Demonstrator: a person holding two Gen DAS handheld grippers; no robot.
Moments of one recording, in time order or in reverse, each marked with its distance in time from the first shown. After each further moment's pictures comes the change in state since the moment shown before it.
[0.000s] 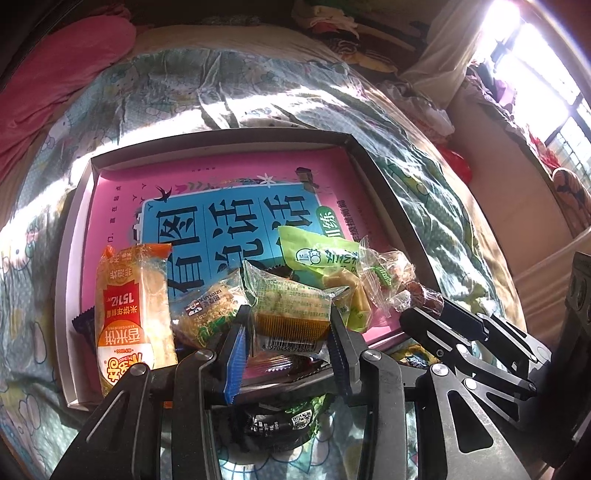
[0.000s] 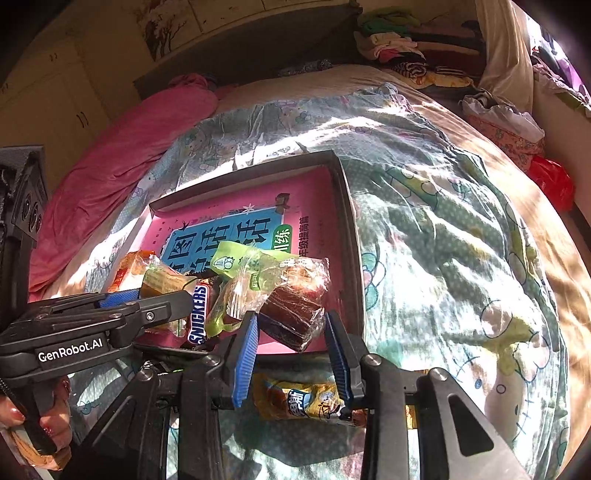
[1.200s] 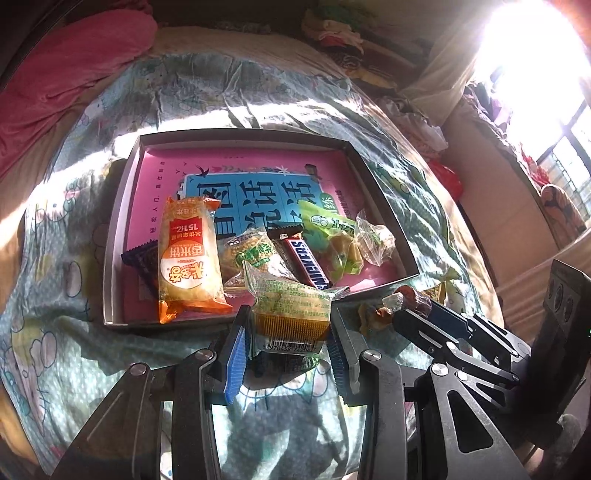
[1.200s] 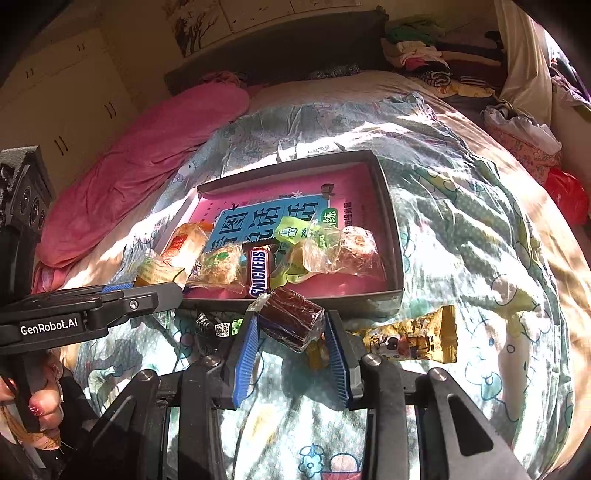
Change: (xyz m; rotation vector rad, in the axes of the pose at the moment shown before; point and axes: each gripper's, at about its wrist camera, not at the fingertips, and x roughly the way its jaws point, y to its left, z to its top) left arm -0.059 0.021 -0.042 -0.060 -0.041 -0.043; right arm -0.037 0.029 -0.027 -0.060 -0.013 0.074
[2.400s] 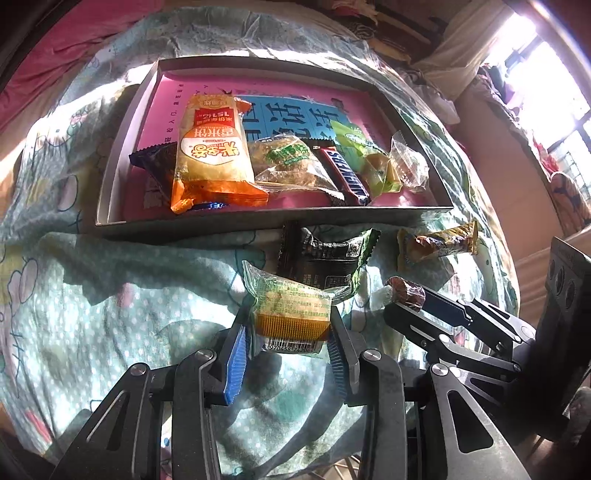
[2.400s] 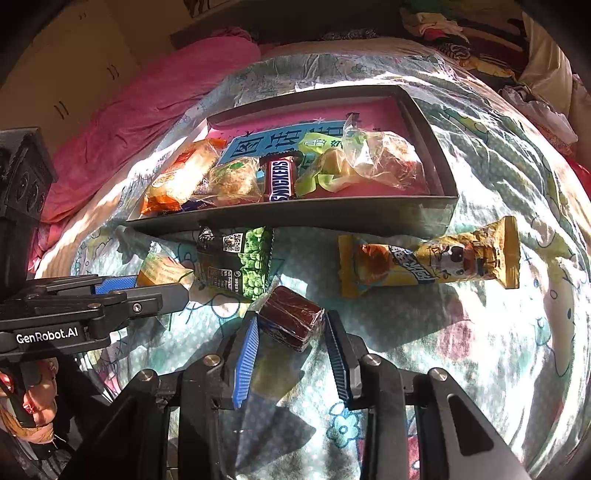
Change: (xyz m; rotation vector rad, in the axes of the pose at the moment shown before) left arm 0.024 0.025 -0.052 -0.031 0.122 0.007; right arm 0.034 0.022 -0.047 -0.045 0.160 0.008
